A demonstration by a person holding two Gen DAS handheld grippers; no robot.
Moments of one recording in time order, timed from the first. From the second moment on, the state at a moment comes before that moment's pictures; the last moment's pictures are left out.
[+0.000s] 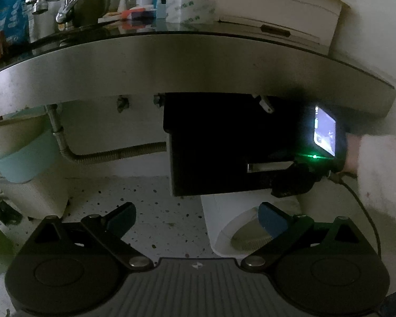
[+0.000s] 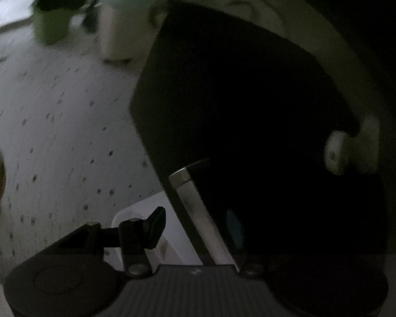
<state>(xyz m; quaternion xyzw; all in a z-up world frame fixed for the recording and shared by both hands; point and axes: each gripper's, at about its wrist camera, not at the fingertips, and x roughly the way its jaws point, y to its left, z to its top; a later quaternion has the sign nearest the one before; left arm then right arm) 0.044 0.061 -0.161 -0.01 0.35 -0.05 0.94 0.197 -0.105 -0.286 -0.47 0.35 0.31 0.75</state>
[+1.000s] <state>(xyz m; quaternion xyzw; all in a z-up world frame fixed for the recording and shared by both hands) 0.053 0.056 -0.169 -0.04 0.38 -0.06 0.92 0.208 -0.080 -0.318 -0.58 0.32 0.33 0.67</state>
